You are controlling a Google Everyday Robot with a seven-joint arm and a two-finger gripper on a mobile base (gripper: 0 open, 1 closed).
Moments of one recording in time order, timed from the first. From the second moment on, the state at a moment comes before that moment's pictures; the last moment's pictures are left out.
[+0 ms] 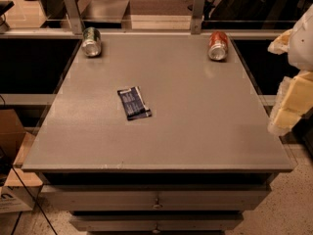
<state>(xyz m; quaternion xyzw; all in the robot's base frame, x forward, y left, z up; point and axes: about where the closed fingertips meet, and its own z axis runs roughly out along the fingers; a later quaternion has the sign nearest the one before) 0.438 -0.216 0.978 -0.60 0.78 -0.04 0.16</state>
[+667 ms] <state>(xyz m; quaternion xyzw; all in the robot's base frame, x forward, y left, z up) 0.448 -0.216 0.980 -0.60 0.78 -0.03 0.18</state>
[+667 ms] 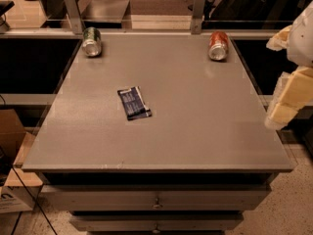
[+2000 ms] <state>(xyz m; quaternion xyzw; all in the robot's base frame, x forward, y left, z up) 0.530 -0.225 0.969 -0.54 0.81 -0.01 0.24</state>
